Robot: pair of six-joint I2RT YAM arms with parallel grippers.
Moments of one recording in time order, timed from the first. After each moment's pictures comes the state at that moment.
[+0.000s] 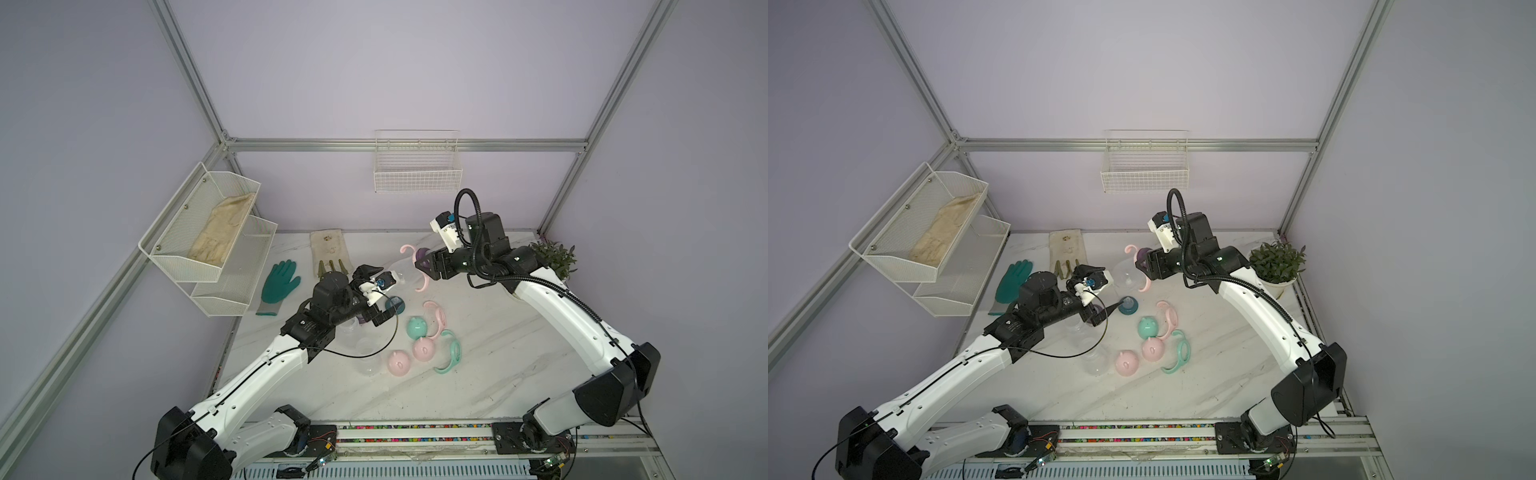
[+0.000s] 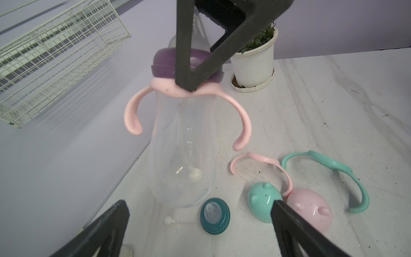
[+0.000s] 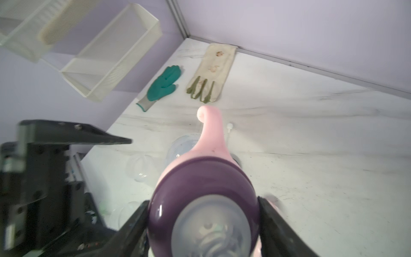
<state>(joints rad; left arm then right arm) -0.54 1.09 0.86 -0.08 0.26 0.49 0.49 1.55 1.58 -0.67 -0.31 0.13</state>
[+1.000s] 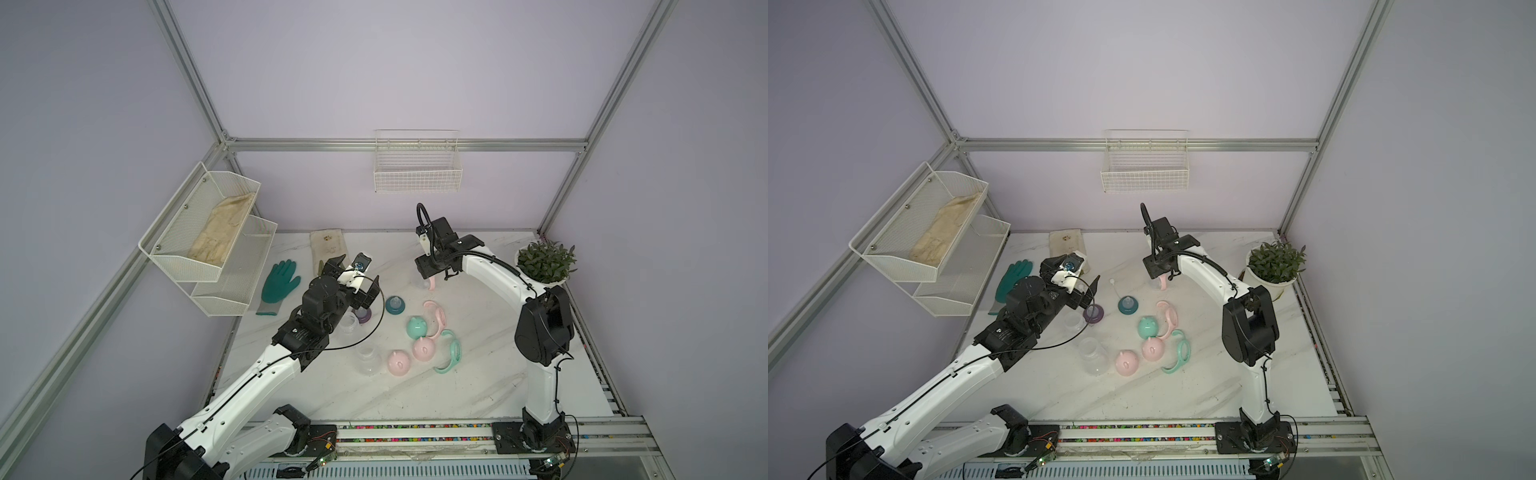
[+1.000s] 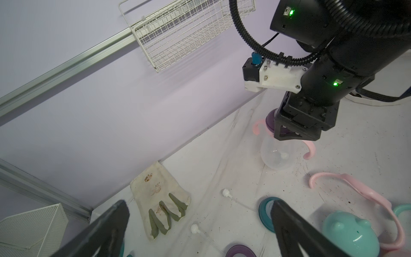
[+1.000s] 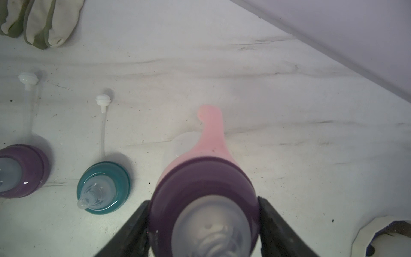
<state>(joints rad) -0.54 1.01 0.84 -0.01 -0.21 0.35 0.51 2.03 1.84 -0.77 0.13 -0.02</state>
